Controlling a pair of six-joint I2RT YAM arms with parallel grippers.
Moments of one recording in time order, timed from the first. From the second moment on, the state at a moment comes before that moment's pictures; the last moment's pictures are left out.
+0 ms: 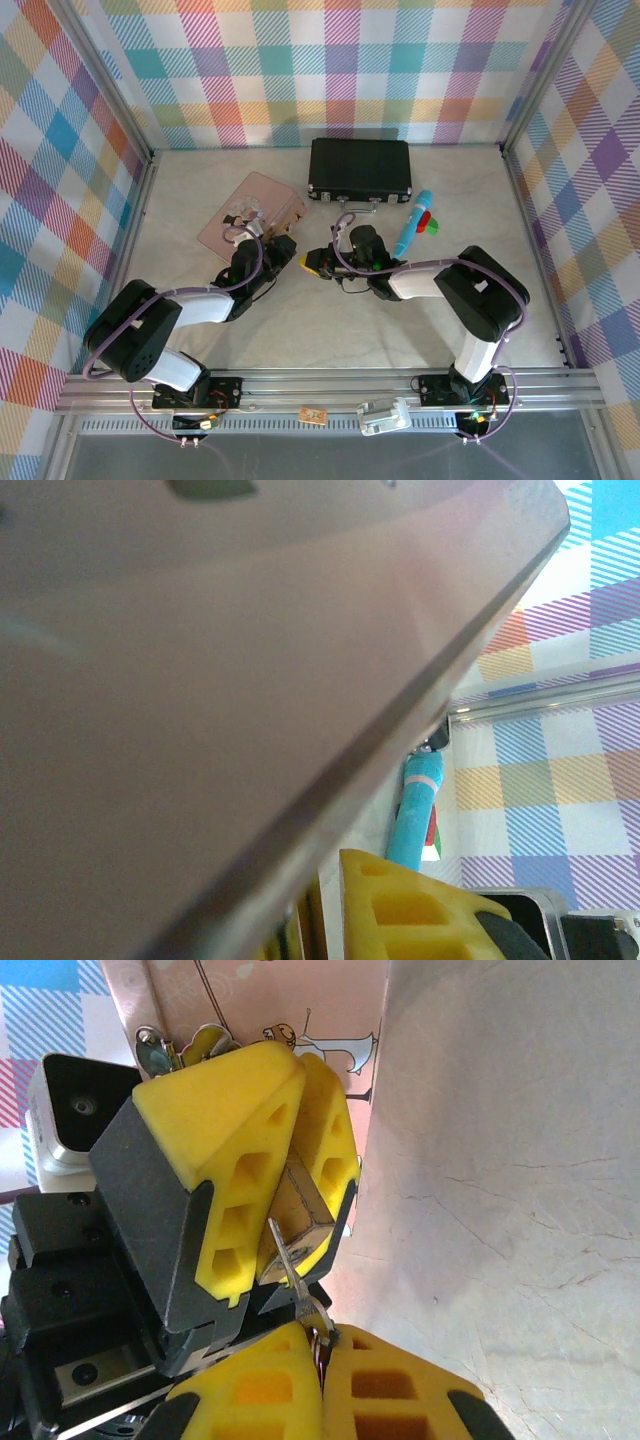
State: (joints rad) left arm -0.56 1.47 0.46 0.68 -0.05 -1.19; right arm 0.74 1.75 0.75 0.66 -0.56 1.25
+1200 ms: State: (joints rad) left arm -0.57 1.49 0.46 0.68 -0.06 -1.20; right arm 0.79 1.74 0.71 0.66 -0.53 1.25
